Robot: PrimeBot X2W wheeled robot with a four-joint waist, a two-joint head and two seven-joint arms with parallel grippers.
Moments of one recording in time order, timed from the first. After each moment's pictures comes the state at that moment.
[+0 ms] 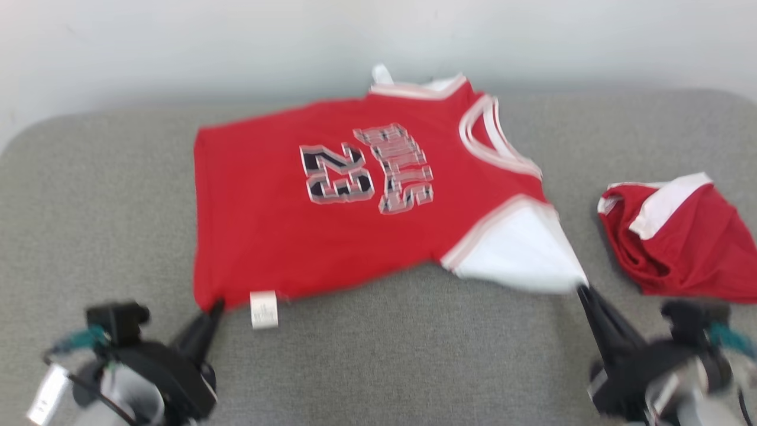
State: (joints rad) left arm -0.38 0.40 -0.59 0.46 -0.84 -0.13 -0.04; right arm -0.11 -0.24 0.13 0.18 0.60 0.09 0.02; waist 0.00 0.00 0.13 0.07
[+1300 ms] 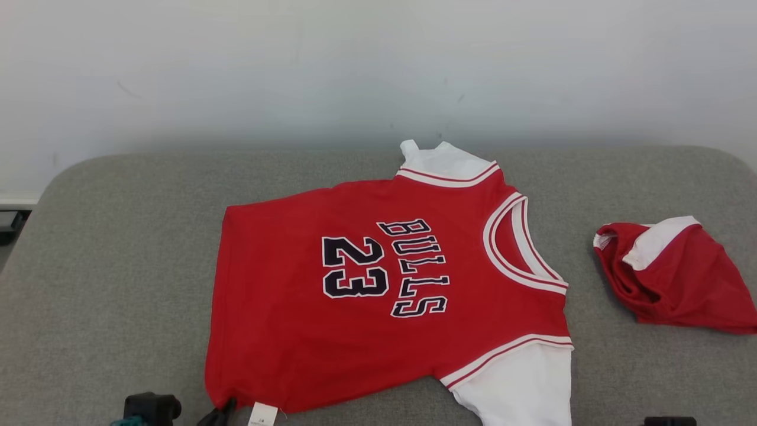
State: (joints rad) left arm -0.15 0.44 -0.69 0.38 -0.72 -0.02 -0.05; right arm 0.28 -0.27 0.18 0.02 0.67 0.01 0.26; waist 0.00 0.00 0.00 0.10
